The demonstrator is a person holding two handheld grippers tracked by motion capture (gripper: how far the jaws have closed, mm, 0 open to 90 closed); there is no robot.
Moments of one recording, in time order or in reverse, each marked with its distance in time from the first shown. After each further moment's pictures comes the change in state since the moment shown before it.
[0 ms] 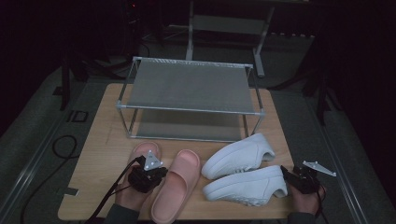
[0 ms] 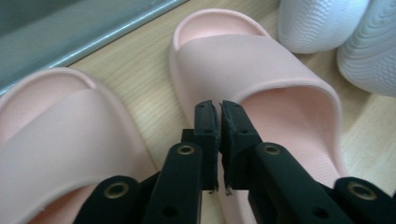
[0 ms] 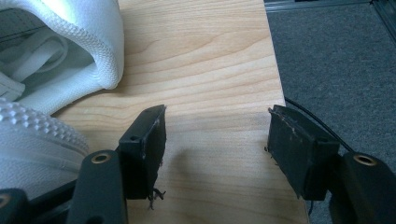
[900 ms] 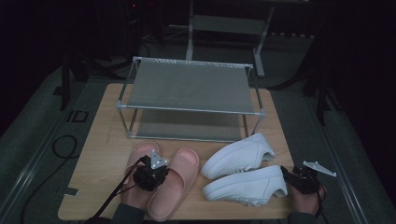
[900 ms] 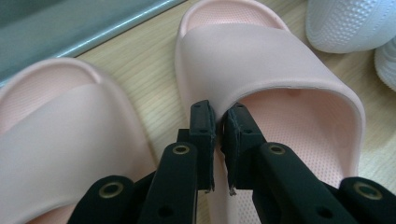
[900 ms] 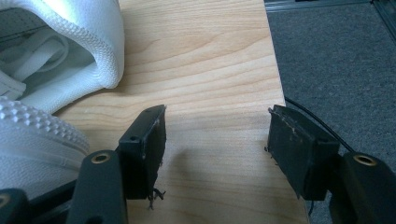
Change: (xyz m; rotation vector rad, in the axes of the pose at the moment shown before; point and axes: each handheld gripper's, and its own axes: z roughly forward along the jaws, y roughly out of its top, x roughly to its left) left arm -0.001 0.001 0.017 0.029 0.100 -0.031; right arm 0.000 0.000 0.000 0.000 0.001 0.001
